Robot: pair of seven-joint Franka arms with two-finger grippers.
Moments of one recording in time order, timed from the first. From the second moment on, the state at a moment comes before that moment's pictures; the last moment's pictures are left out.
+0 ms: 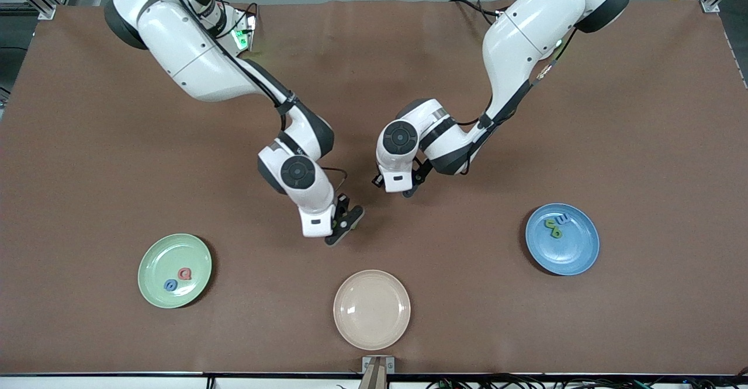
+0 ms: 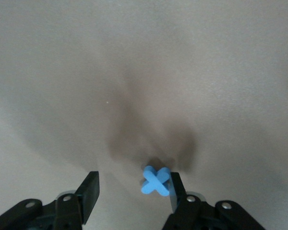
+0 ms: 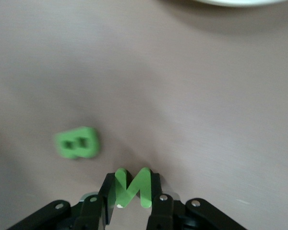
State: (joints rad) left arm -0.35 0.85 -0.51 -1.58 0.27 2.26 -1.83; right arm 0.23 0.89 0.37 -1.45 -0.37 2.37 -0.06
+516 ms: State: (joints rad) left arm -0.35 0.87 -0.51 -1.56 0.27 2.28 -1.83; right arm -0.07 0.82 0.38 -1.43 -0.37 2.28 -0.10
